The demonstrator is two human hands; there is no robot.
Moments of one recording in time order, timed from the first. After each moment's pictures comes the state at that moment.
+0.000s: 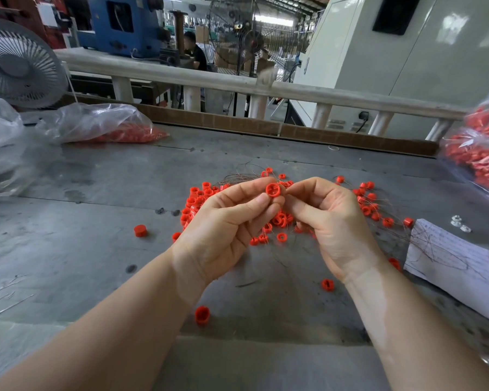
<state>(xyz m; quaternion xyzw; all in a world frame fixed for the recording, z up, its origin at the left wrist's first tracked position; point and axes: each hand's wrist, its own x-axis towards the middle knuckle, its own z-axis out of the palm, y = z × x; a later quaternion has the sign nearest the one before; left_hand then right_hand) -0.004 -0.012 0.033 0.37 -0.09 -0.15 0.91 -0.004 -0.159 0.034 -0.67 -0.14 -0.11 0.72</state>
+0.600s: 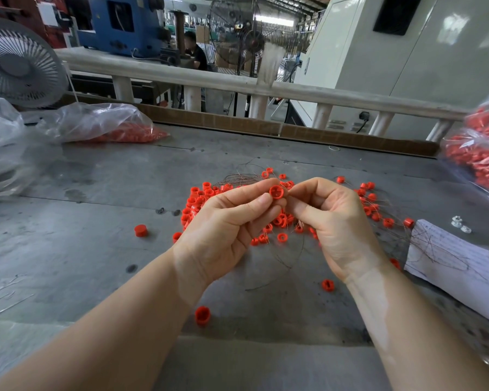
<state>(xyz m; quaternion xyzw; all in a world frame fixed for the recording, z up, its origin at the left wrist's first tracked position) -0.007 -0.013 0.036 0.40 -0.08 -0.14 0.90 -0.004 -0.159 0.035 -0.69 -0.14 -0.12 0.70</state>
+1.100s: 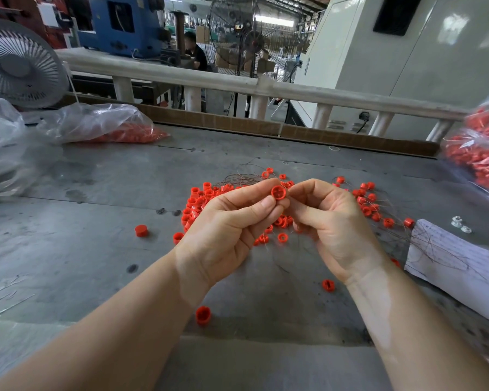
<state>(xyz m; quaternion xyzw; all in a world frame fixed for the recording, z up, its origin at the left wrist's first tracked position) -0.008 -0.015 0.035 0.38 -0.08 -0.14 0.91 -0.007 -0.157 0.038 -0.66 -0.13 -0.06 0.74</state>
